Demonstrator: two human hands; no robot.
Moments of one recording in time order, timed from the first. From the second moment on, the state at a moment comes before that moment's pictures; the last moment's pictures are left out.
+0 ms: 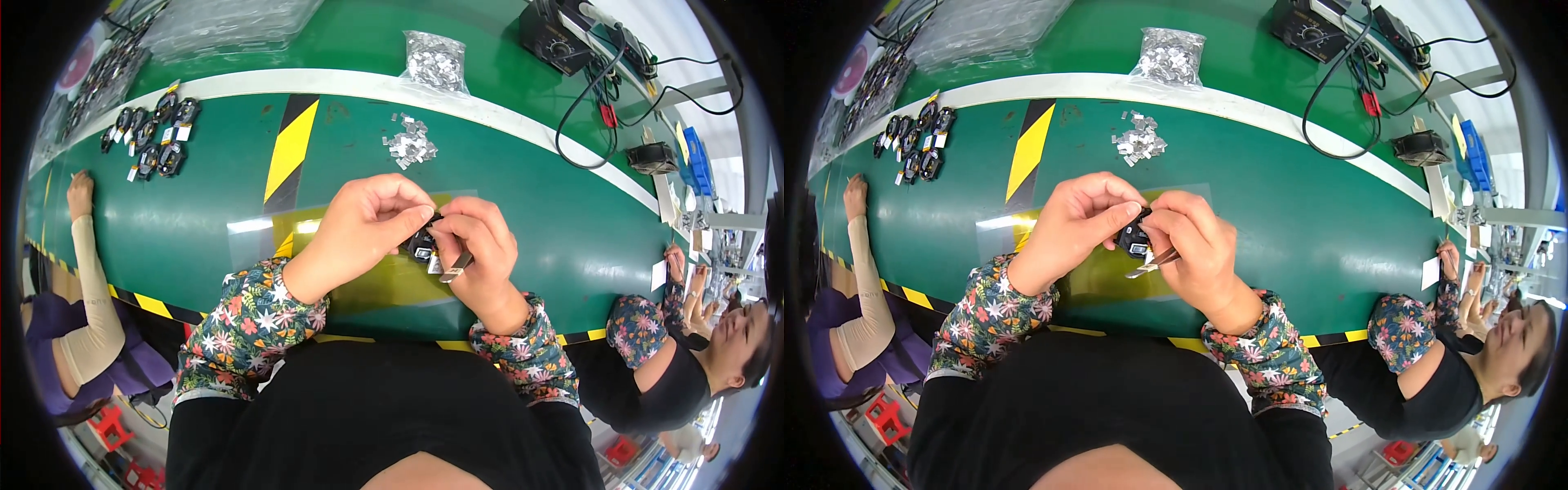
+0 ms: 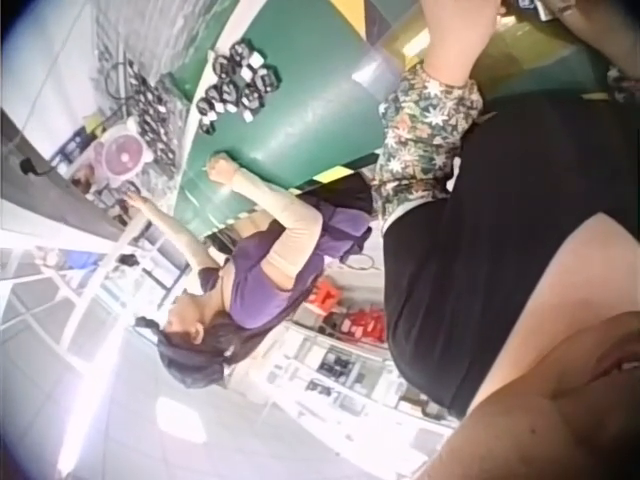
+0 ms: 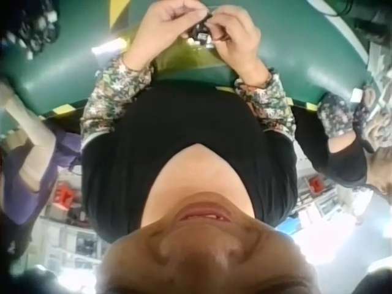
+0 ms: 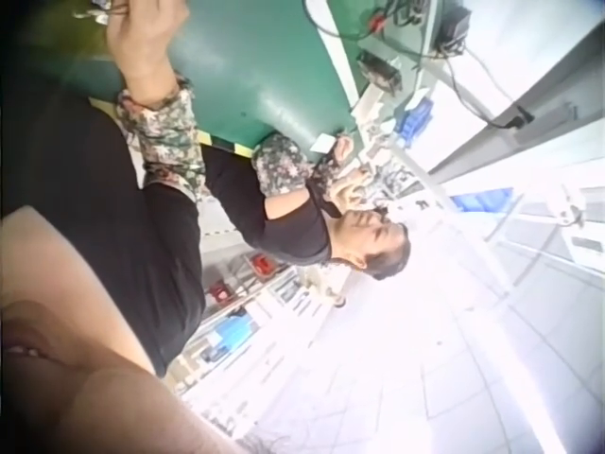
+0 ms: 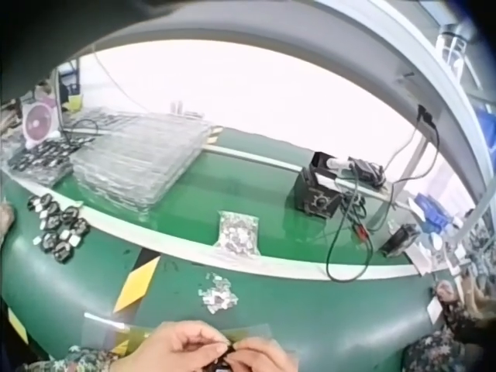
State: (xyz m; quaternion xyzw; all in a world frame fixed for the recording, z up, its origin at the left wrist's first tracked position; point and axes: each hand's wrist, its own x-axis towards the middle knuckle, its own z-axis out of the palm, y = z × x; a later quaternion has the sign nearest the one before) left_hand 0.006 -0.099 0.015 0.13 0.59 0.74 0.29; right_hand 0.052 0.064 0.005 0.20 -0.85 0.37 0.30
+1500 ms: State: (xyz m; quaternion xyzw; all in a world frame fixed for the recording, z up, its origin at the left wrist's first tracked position) left_hand -0.018 -0.118 0.029 0.09 0.66 0.74 0.13; right_hand 0.070 0.133 0.039 -0.01 -0.71 0.69 0.17
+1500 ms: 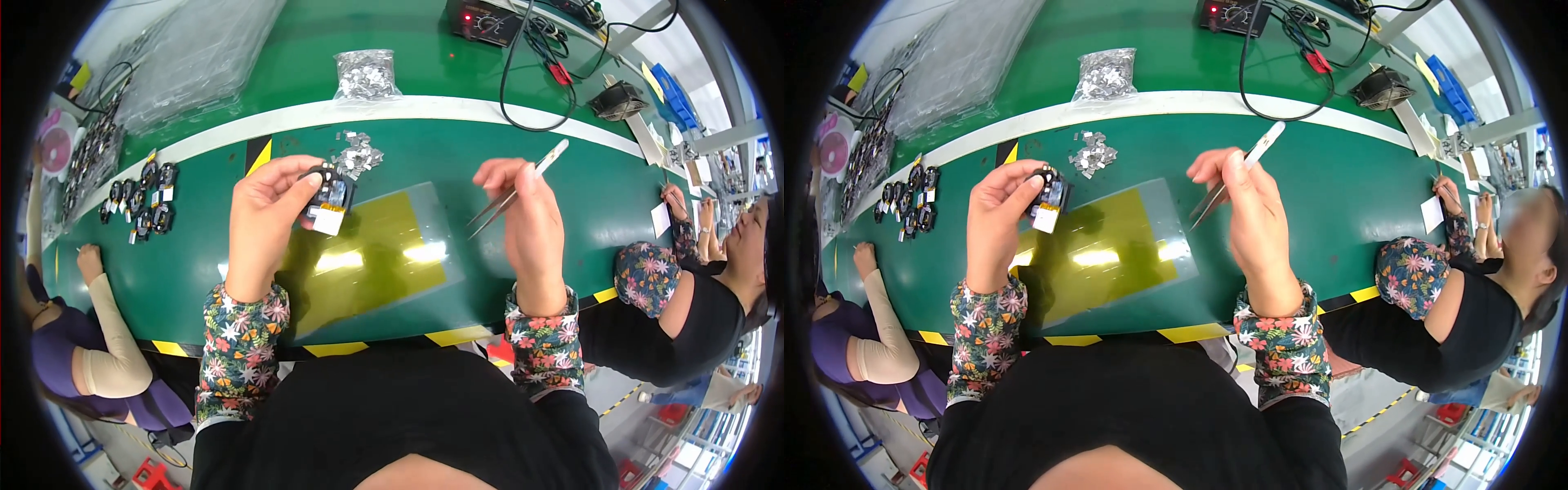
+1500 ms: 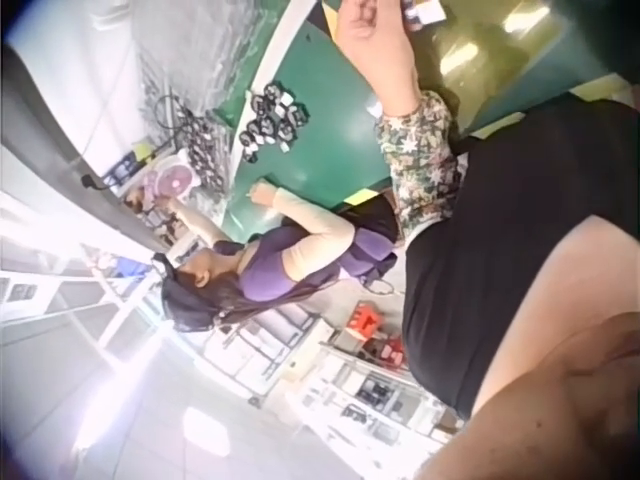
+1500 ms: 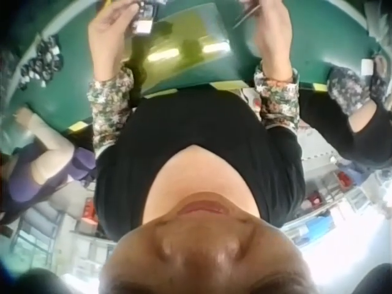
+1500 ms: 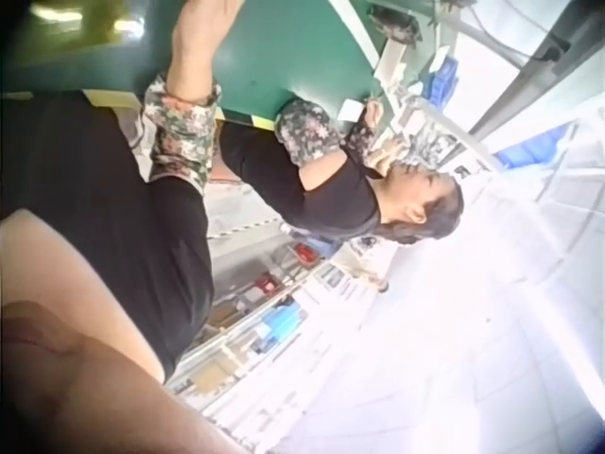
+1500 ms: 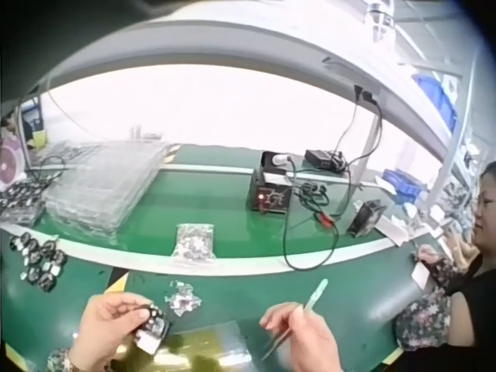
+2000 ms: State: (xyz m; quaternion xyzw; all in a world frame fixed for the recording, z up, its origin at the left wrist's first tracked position) left_hand 0.024 -0.080 0.004 0.30 0.69 0.55 0.35; right_hand 0.120 0.131 -0.001 -0.16 -0.63 0.76 0.04
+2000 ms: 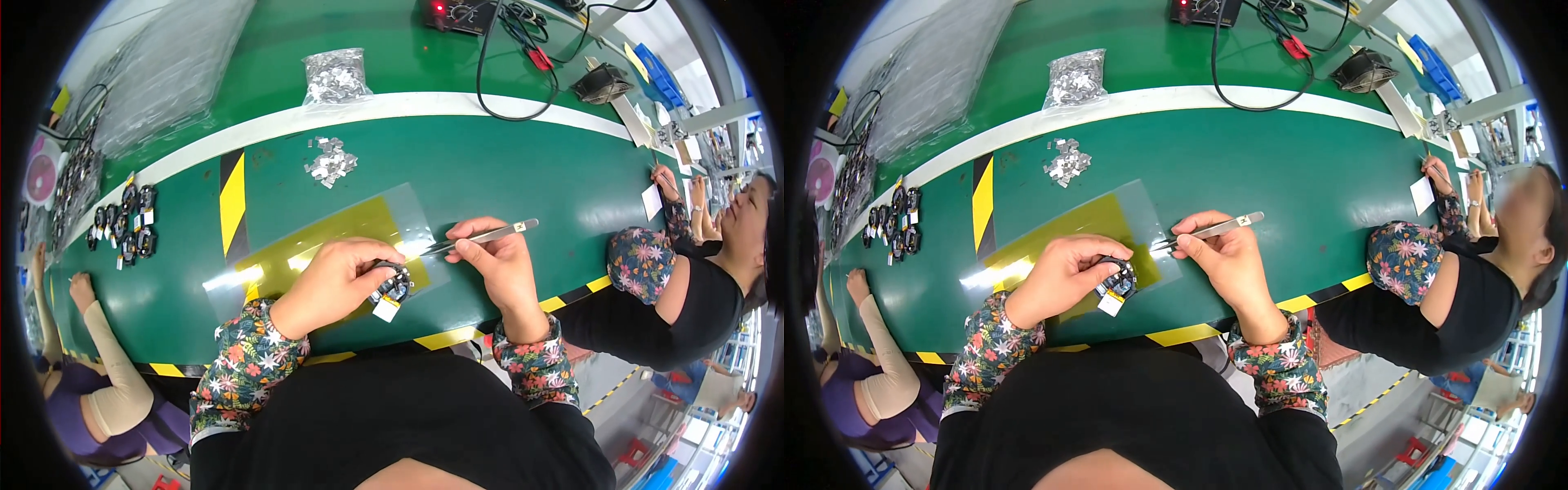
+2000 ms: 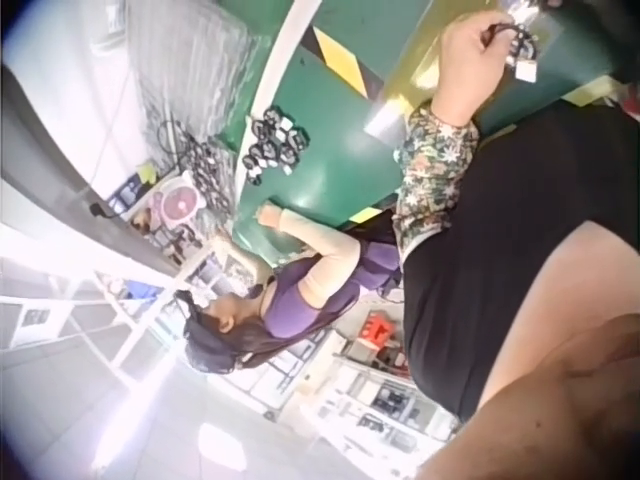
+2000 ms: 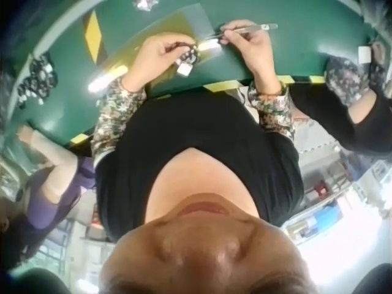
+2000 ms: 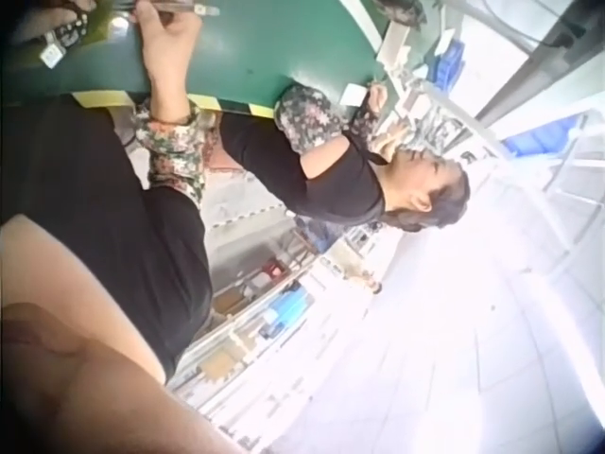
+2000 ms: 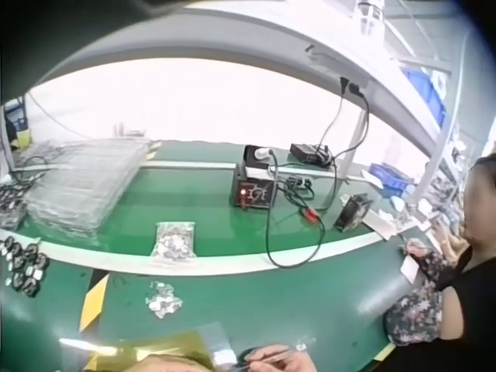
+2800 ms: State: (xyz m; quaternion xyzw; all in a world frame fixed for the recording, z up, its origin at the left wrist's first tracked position) left_hand 0.024 -0.078 0.004 0.36 0.71 0.51 0.31; right_hand 0.108 0.130 0.007 -0.23 -0.52 0.83 0.01
